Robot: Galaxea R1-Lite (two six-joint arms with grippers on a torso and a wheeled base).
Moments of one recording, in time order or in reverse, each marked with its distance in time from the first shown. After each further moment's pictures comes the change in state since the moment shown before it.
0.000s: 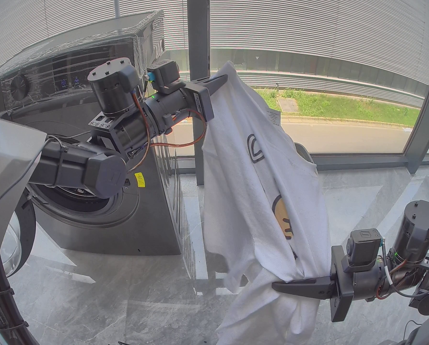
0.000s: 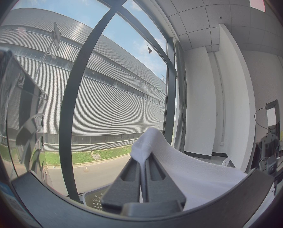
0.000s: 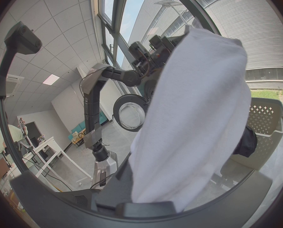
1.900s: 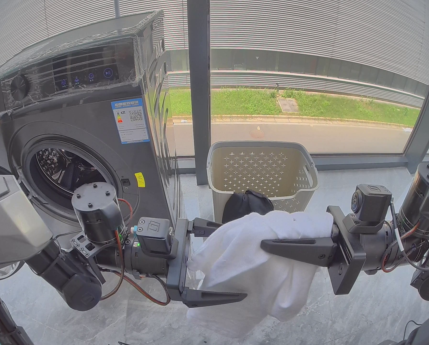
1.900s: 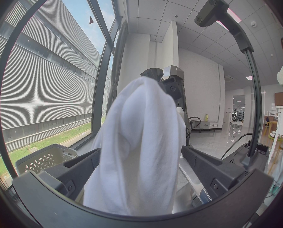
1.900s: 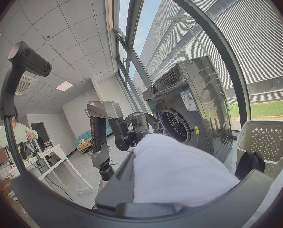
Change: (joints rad) left arm -0.088 -0.101 0.892 -0.443 -0.663 0.215; right arm 0.012 -0.018 -0.197 0.000 0.060 0.063
